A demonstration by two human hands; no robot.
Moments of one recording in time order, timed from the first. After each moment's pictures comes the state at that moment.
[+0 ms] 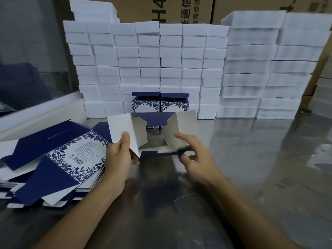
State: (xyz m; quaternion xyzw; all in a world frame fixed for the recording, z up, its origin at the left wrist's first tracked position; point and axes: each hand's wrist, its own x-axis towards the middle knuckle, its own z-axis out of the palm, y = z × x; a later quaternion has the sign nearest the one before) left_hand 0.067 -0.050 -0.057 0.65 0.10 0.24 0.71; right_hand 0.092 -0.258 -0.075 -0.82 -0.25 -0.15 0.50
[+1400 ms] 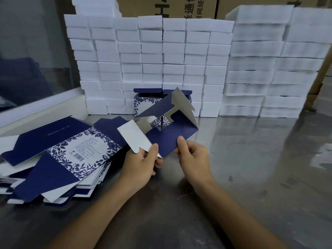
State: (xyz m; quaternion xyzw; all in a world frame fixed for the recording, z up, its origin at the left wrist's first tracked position) left_hand 0.054 -0.077 -0.066 0.76 0.00 0.17 0.63; right_hand 0.084 -0.219 -0.078 -0.74 -0.09 -0.19 0.63
